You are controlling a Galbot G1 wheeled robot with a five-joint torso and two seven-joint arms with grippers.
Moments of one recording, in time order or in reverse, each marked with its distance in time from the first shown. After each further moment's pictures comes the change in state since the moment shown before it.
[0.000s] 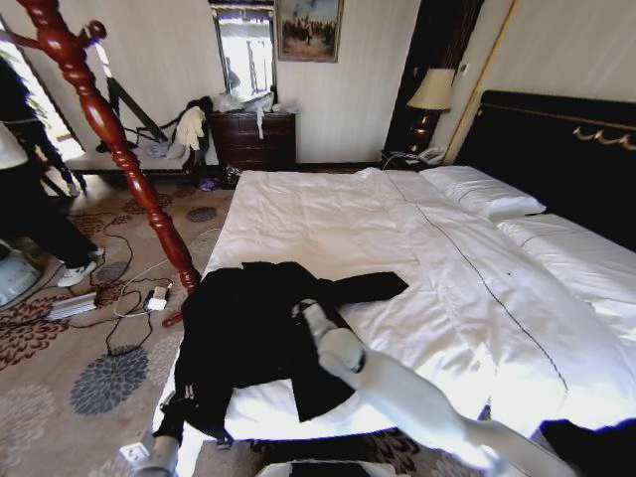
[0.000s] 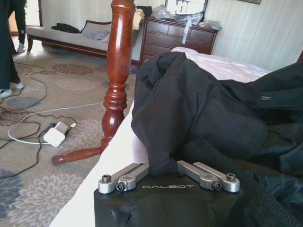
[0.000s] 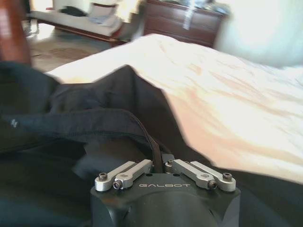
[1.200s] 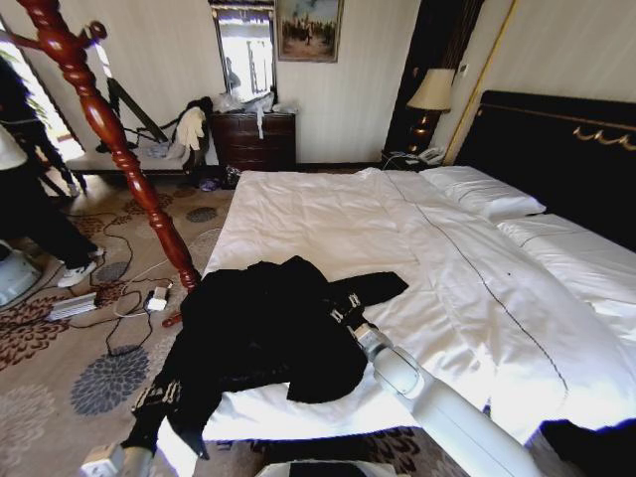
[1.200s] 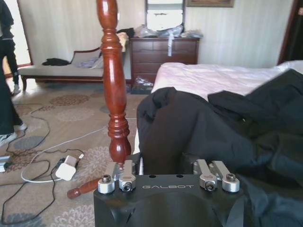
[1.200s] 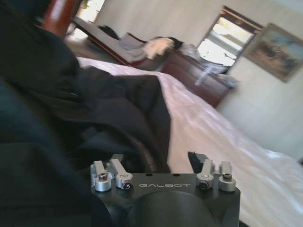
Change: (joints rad) left arm 0.242 0.005 -0.136 -0.184 0.124 -0.060 0.052; right arm -0.340 -0.153 0.206 0.076 -0.628 0.309 -0.382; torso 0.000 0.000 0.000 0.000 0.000
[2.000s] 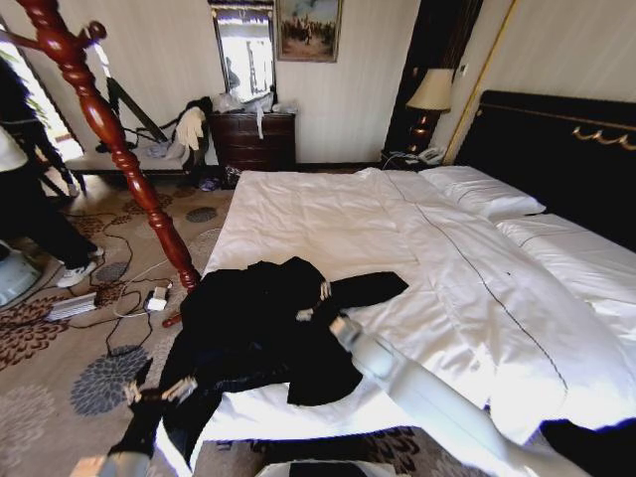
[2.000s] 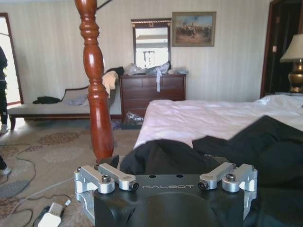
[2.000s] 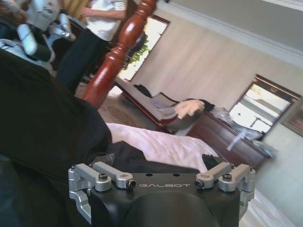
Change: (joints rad) left arm -0.061 0.011 -0.015 -0.130 0.026 0.014 -0.027; right arm 0.424 0.154 -0.311 -0.220 -0.018 0.122 -0.057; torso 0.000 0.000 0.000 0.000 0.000
